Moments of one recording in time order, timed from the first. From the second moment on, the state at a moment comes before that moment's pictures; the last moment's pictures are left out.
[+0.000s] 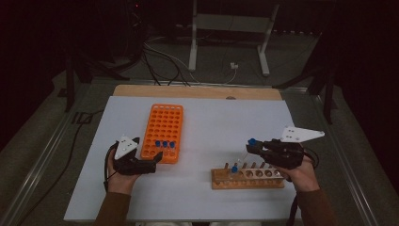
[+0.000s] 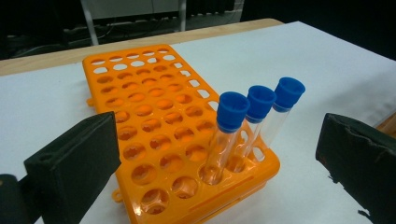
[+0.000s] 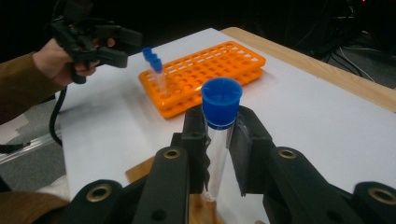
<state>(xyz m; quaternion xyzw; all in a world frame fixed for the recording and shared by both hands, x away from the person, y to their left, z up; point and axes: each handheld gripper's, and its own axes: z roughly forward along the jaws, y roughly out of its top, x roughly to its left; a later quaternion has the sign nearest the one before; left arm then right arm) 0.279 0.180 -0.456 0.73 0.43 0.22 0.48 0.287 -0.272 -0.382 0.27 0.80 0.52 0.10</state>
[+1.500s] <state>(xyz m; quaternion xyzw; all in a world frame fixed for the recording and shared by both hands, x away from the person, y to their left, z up) 0.290 0.092 -0.421 0.76 0.33 0.18 0.53 0.326 -0.156 -0.374 0.24 0.82 0.51 0.08</state>
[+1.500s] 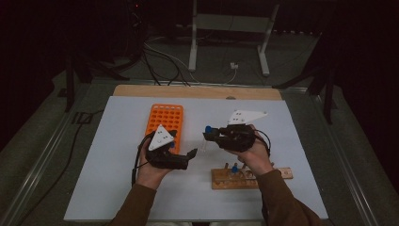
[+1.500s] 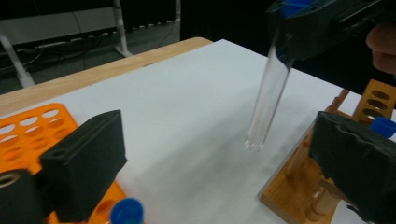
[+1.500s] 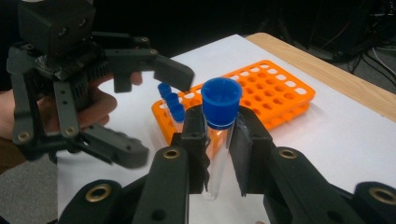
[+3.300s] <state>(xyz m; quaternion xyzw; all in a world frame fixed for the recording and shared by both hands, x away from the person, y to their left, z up) 0.291 0.109 -0.422 0.77 0.29 0.17 0.54 0.318 -0.159 -0.378 0.25 0.81 0.52 0.08</state>
